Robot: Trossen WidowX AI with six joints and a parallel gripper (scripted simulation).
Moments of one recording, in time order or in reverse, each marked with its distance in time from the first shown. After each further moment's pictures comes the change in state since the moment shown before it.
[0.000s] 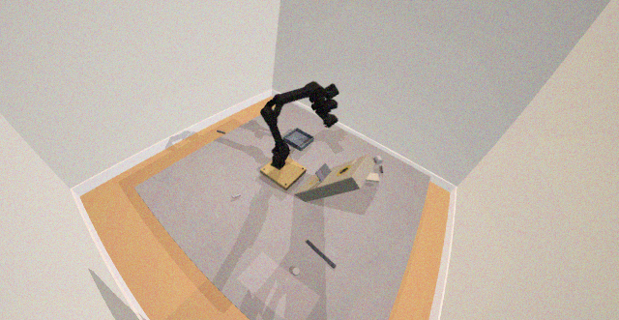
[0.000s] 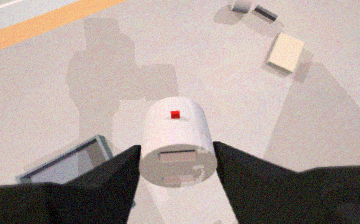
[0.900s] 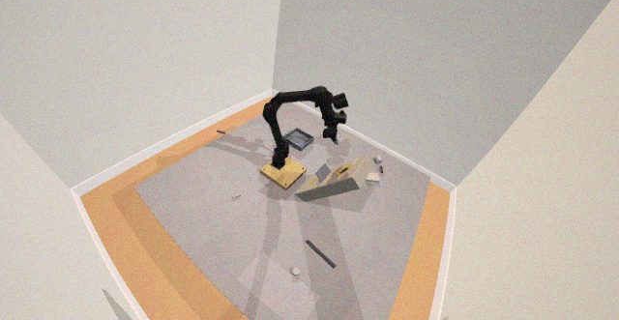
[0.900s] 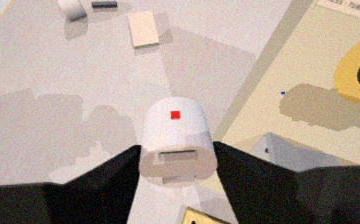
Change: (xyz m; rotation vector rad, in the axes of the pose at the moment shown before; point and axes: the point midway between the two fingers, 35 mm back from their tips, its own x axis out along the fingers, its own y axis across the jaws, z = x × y) arm -0.026 -0.129 -0.025 0.603 0.015 -0.345
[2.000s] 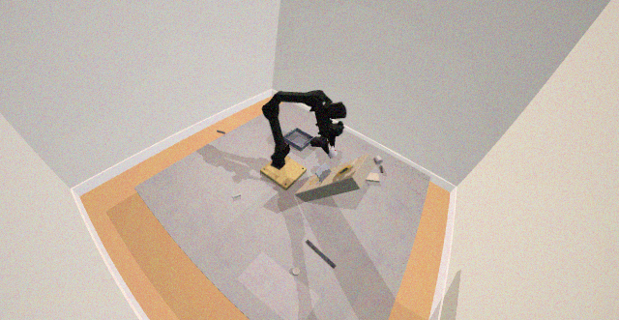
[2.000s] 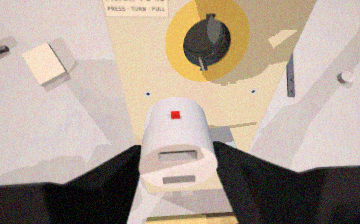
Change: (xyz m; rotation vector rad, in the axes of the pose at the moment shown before) arm -0.018 -0.116 -0.005 0.341 -0.007 -0.198
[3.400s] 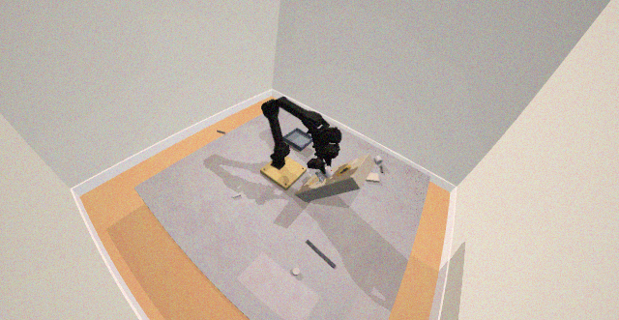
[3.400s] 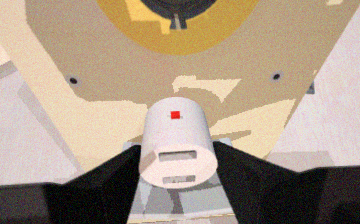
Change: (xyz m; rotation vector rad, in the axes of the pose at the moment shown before) arm 0.091 -0.032 -0.023 -0.001 -0.006 -0.005
